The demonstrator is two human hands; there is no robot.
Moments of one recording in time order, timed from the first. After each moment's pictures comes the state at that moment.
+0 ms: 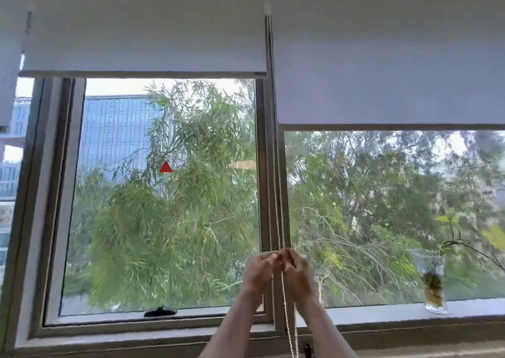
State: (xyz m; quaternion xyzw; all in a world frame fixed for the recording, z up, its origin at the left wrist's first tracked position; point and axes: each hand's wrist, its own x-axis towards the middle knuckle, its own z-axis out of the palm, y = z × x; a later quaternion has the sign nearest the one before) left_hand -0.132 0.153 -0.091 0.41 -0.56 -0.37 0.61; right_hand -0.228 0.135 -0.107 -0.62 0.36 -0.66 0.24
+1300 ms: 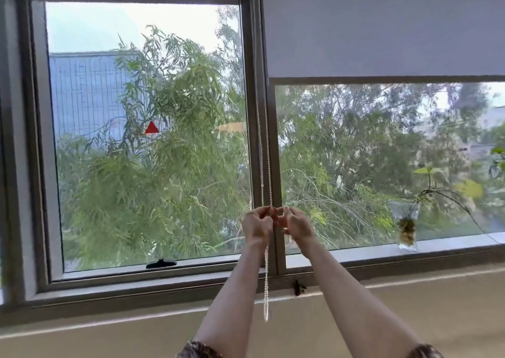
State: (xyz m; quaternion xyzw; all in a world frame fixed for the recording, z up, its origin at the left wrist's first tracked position) left_hand -0.144 0.132 -0.105 0.45 -0.51 -0.31 0.67; right_hand -0.245 0.137 -0.108 -0.58 0.43 -0.58 0.37
